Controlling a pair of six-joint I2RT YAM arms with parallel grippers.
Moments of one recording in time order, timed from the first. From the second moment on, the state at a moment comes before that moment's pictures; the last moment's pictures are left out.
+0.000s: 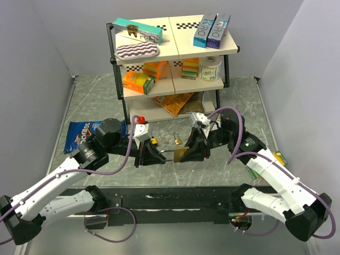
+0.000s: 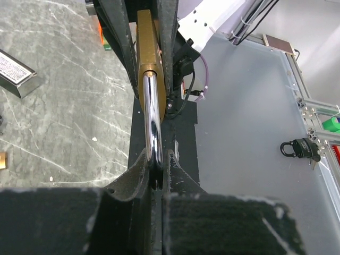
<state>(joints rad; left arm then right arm) -0.80 0.90 0.90 -0.25 0.83 -0.12 0.60 0.95 0.91 -0.26 -1.20 -0.01</state>
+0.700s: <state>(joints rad) -0.90 0.91 0.86 -0.17 0.84 -0.23 0.65 0.99 0.91 -0.26 -1.29 0.09</state>
